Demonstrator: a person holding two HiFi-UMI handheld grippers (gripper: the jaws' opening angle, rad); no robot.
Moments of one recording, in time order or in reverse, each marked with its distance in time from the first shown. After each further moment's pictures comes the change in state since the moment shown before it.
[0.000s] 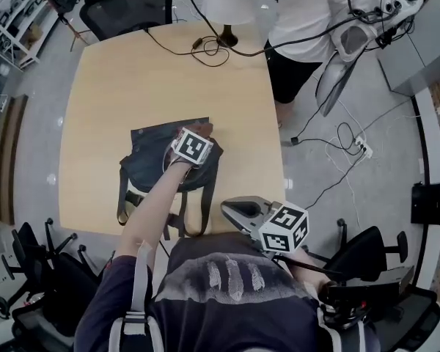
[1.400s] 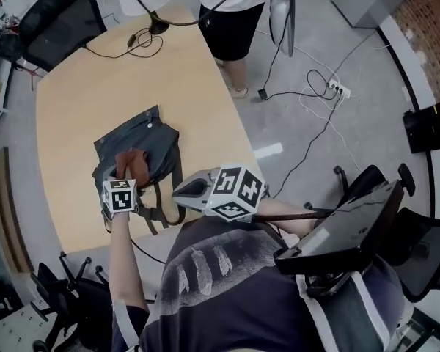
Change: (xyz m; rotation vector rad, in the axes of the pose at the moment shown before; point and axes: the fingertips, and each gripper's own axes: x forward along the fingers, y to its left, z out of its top) left arm -0.105 0.036 -0.134 0.038 -0.018 0.351; right arm 0.002 0.031 -0.014 -0.132 0.116 0.172
